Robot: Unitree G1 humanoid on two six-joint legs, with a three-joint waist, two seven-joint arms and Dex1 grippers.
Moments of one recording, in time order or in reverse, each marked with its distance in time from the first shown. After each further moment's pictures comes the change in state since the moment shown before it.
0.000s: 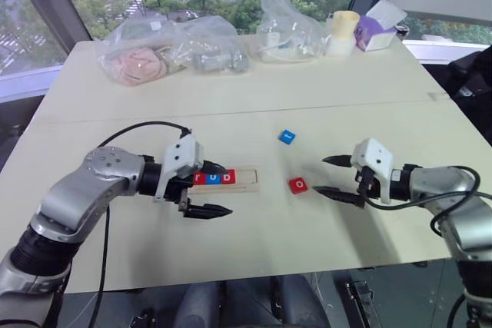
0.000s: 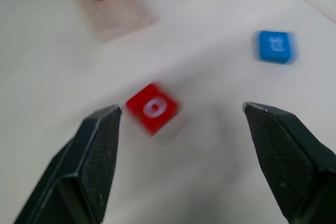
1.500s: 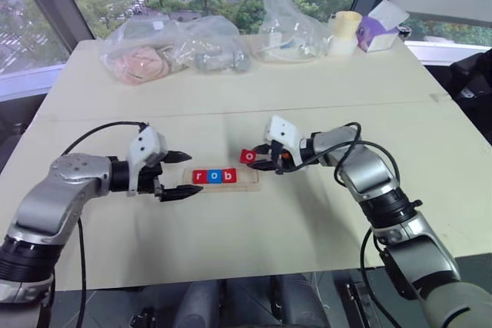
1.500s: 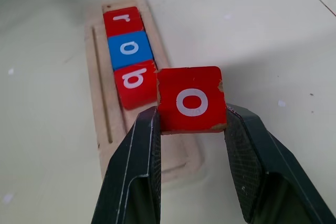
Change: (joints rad) left arm 0.144 0.013 0.156 0.171 0.064 -0.100 0.086; right arm -0.465 0.366 0.336 0.177 -0.182 0.262 -0.112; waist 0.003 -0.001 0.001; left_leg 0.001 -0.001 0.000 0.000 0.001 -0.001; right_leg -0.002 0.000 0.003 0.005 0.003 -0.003
